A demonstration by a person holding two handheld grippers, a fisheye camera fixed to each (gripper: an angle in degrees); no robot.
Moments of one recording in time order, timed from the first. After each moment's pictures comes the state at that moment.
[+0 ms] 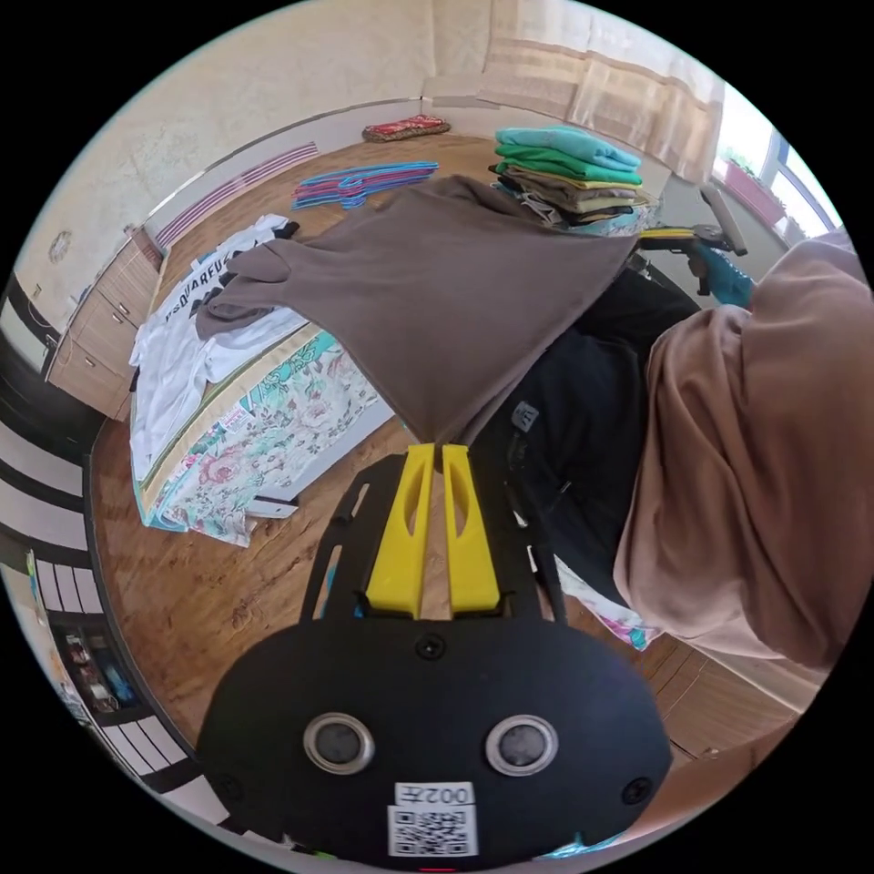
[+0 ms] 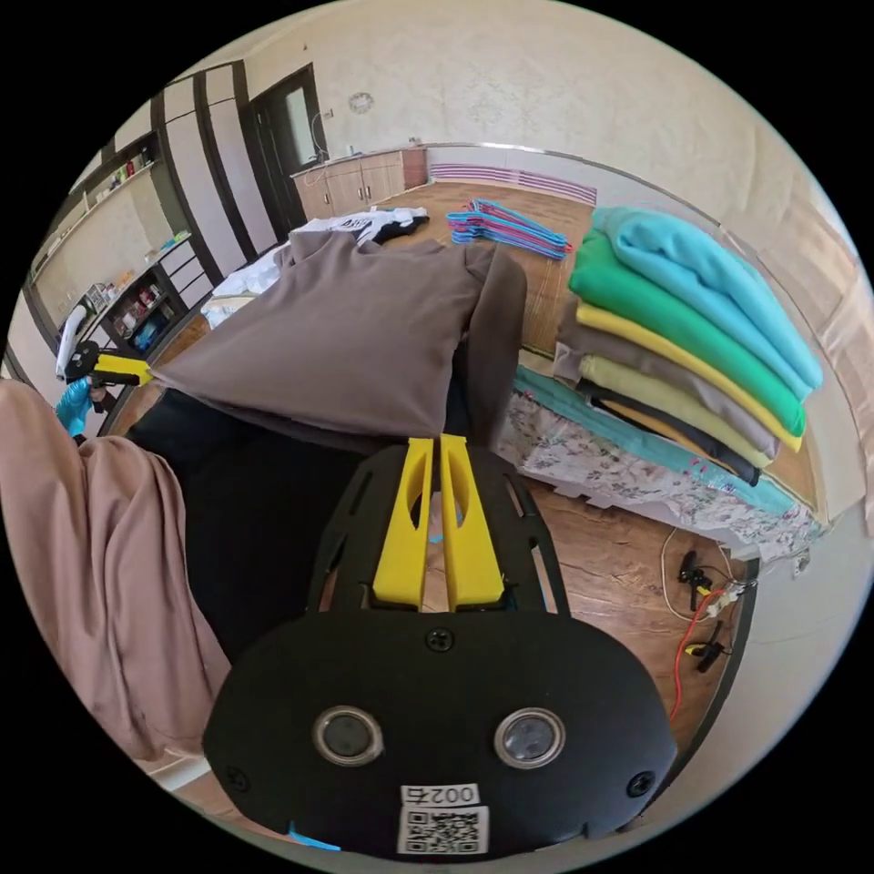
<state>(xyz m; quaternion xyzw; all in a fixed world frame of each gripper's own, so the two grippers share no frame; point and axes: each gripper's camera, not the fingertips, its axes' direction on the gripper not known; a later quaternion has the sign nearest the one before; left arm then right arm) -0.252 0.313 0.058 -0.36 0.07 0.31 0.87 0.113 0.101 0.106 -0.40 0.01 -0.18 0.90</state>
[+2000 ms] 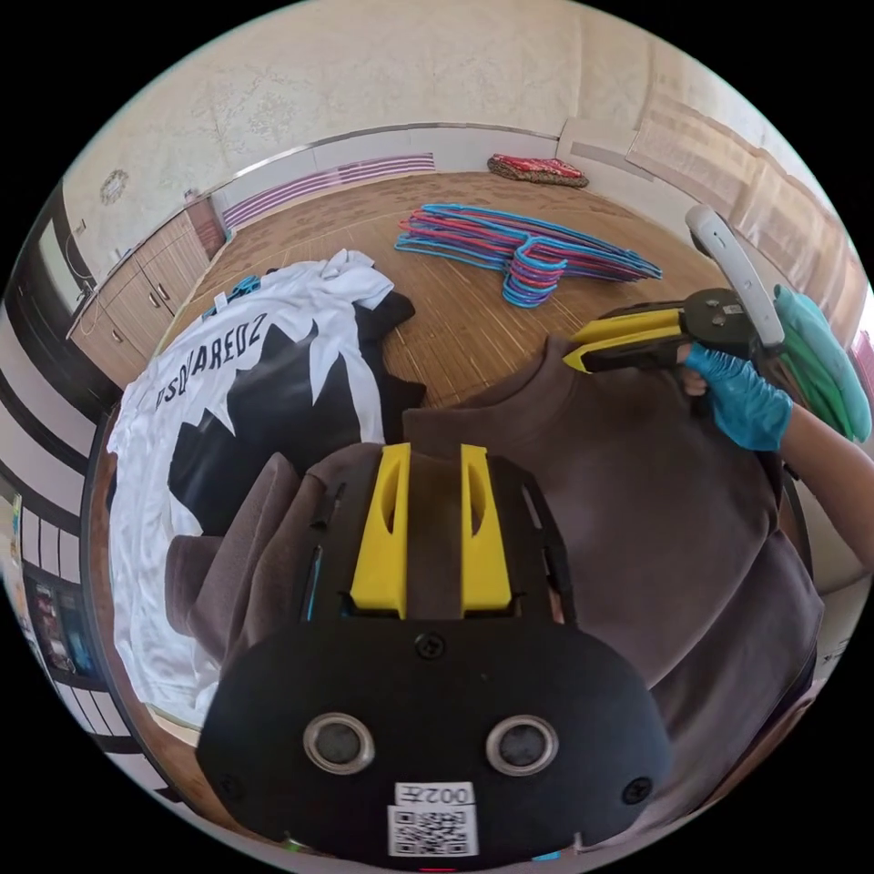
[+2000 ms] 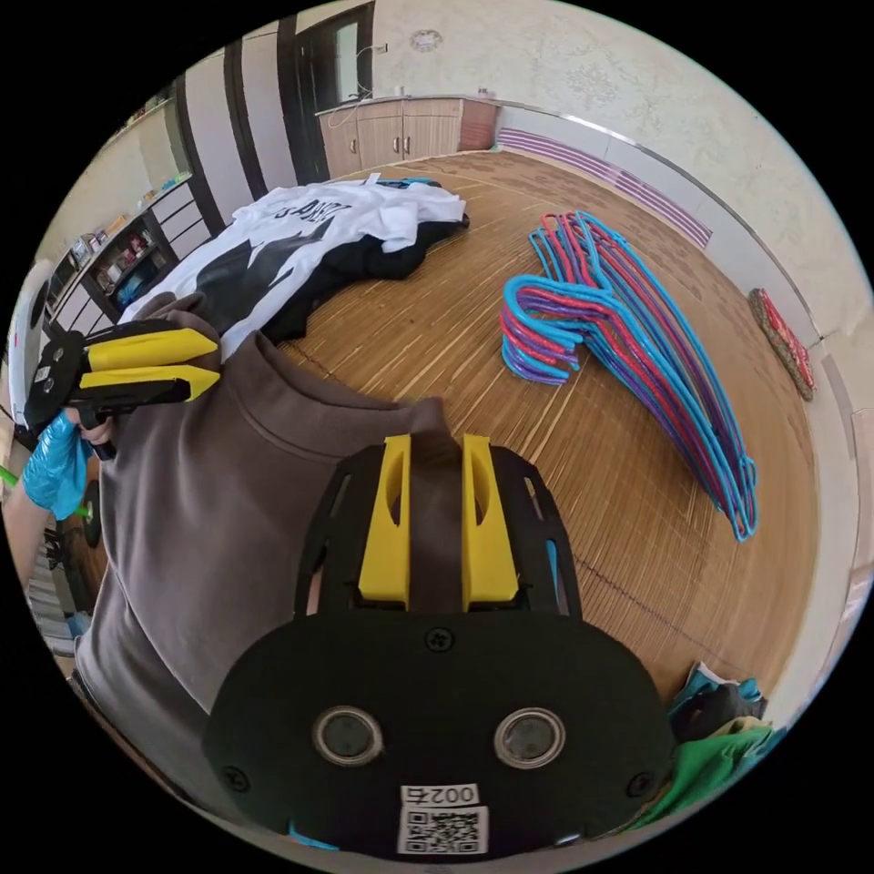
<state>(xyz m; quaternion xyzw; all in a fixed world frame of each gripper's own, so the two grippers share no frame) -0.200 -0.041 0.560 -0.29 -0.01 0.21 0.94 -0.041 -0.142 0.778 -0.45 -0.01 -0.27 0.85</state>
